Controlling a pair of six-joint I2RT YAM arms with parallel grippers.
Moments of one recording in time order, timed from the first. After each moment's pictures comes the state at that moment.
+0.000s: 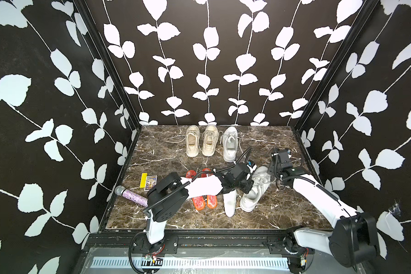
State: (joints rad) left arm -1.09 1.90 1.25 -0.03 0.09 -0.34; right arm 0.24 1.24 0.87 -0.58 0.43 0.60
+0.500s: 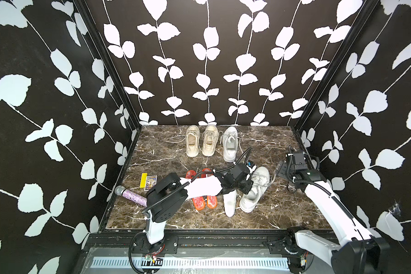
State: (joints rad) left arm -1.09 1.88 1.24 -0.04 0.07 -0.34; right arm 0.15 1.07 0.86 -0.75 0.29 0.55
